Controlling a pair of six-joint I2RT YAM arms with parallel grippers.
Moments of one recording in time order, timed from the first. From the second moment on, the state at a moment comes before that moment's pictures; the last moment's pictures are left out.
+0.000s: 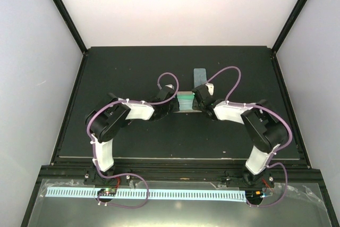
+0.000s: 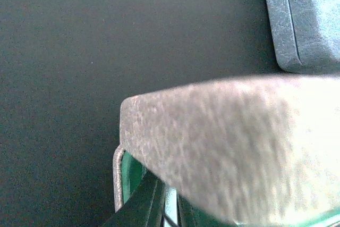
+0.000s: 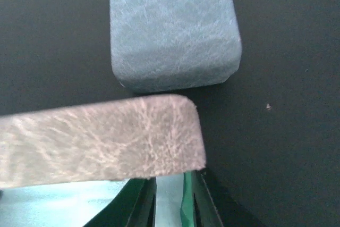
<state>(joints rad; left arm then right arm) -0.69 1.92 0.96 0.18 -0.07 -0.74 0.61 1.76 0.87 -0.02 0.33 0.65</state>
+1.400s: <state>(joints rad) -0.10 0.74 0.35 -0.35 -0.32 -0.82 0.81 1.55 0.89 -0.21 0.21 0.63</state>
